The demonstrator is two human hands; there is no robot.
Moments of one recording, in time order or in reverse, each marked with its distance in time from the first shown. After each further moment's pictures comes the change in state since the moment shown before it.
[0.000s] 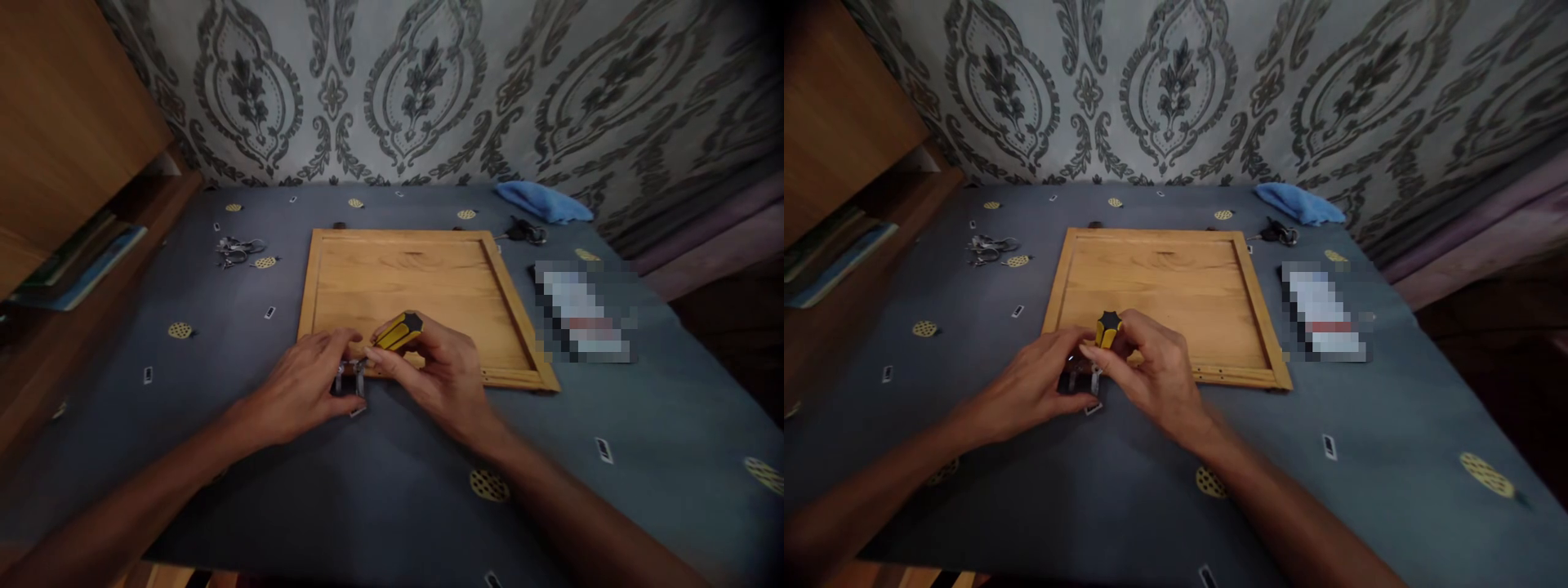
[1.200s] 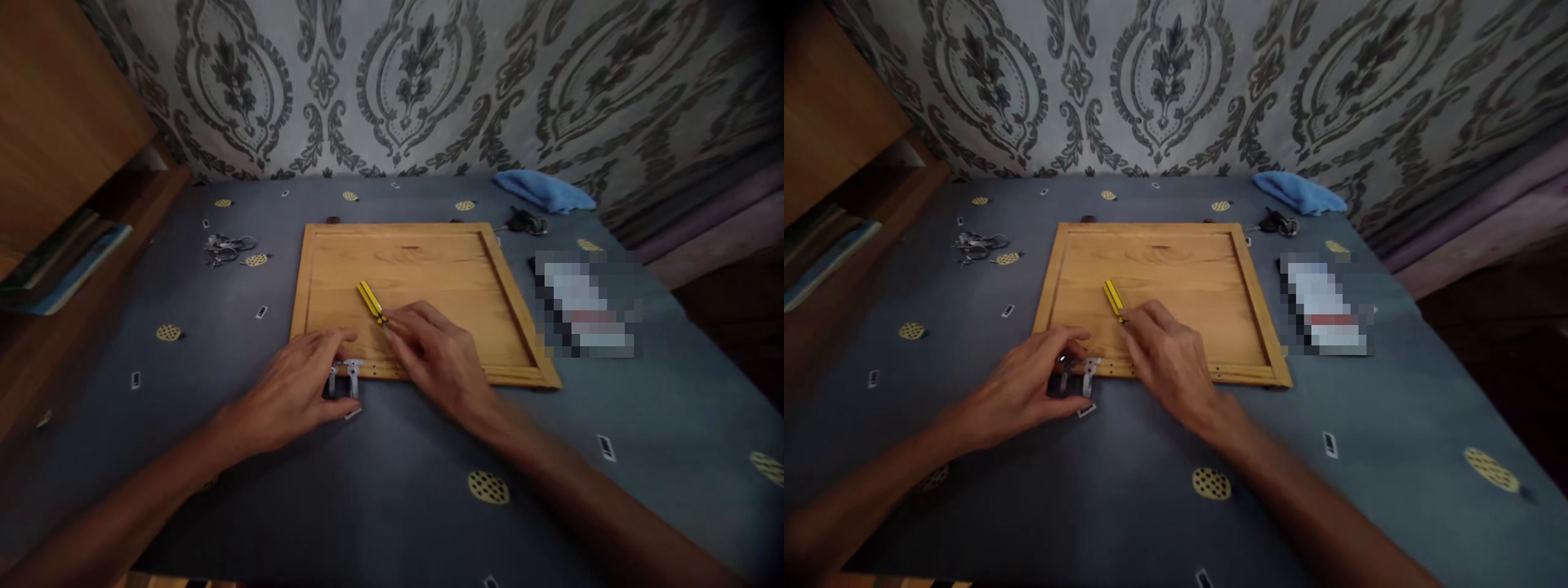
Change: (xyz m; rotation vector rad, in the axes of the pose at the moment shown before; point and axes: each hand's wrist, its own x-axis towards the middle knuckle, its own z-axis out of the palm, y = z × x) left_hand 0.001 0.002 -0.003 -0.028 -0.021 -0.028; right_hand -0.015 0.047 -0.008 -0.367 -0.149 0.000
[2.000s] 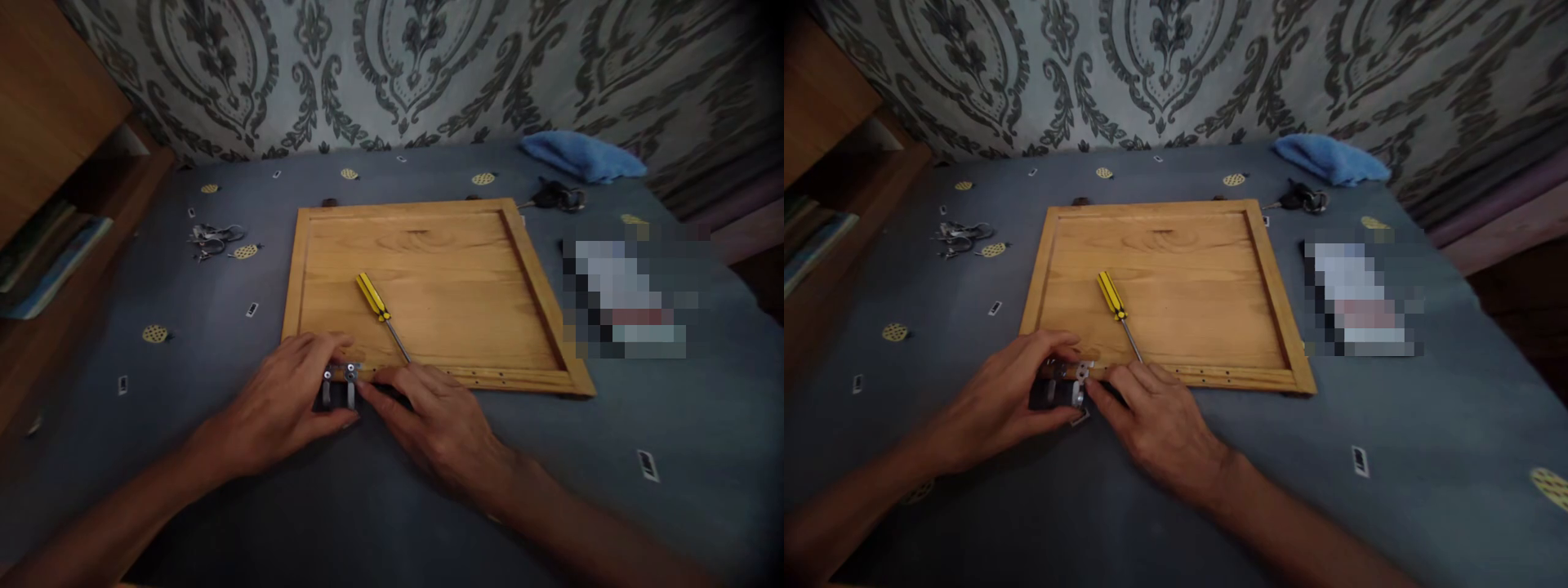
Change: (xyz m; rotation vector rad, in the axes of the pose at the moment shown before) left_hand -0.004 -0.006 0.004 0.063 0.002 0.058; right_hand -0.038 -0.022 0.005 -0.117 -0.058 -0.377
